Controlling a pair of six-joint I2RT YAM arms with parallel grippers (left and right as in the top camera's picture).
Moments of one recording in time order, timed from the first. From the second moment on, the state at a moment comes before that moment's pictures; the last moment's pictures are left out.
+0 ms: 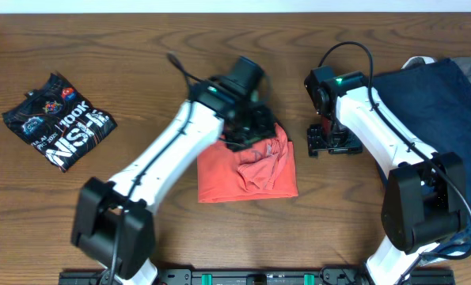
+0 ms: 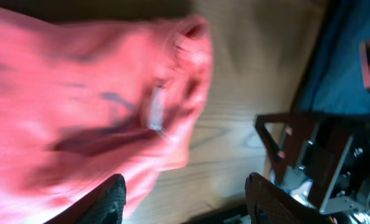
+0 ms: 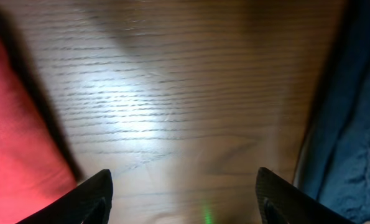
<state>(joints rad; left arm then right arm) -0.52 1.77 1.49 -0.98 0.41 -0.79 0.31 1.87 1.40 -1.26 0.12 0.32</state>
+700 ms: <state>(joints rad) -0.19 1.74 1.32 -1.03 0.19 -0.64 0.65 1.86 1.43 -1.05 -0.23 0.19</state>
